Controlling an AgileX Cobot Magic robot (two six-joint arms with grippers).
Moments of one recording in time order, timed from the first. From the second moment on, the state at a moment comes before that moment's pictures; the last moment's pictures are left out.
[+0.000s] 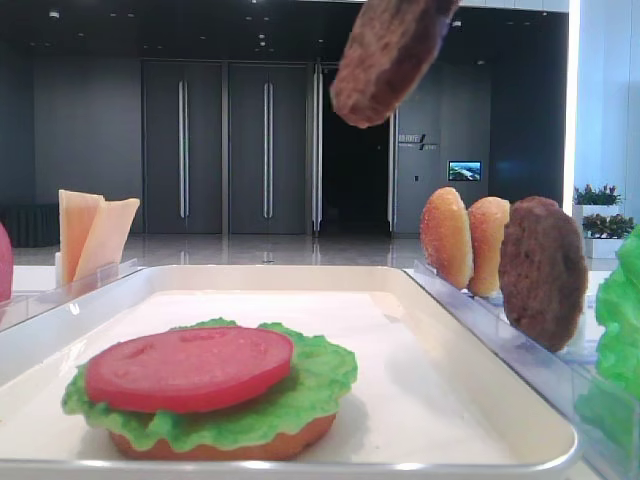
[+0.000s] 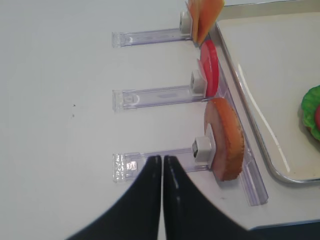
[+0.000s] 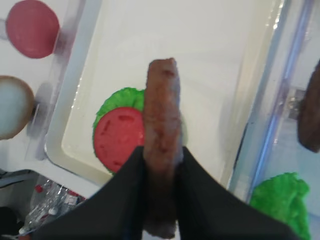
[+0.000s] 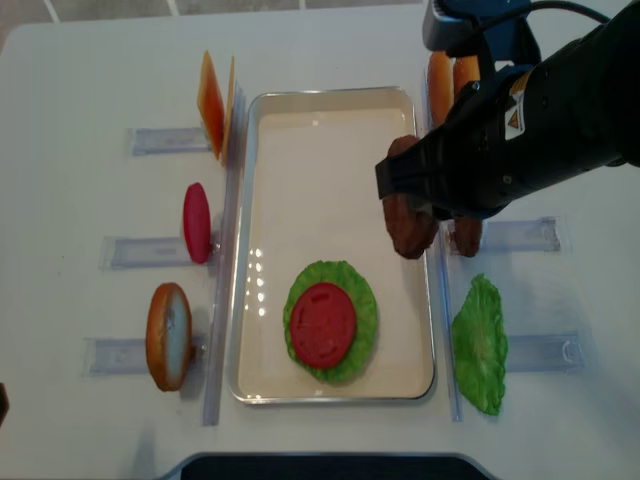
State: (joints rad) left arm -0.07 -0.02 -0.47 0.03 1.11 0.02; right arm 0.73 1.35 -1.09 0.21 0.87 0.32
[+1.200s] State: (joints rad) left arm -0.07 -0.02 -0.47 0.03 1.11 0.02; right arm 0.81 1.57 -0.82 1.54 0.53 -0.86
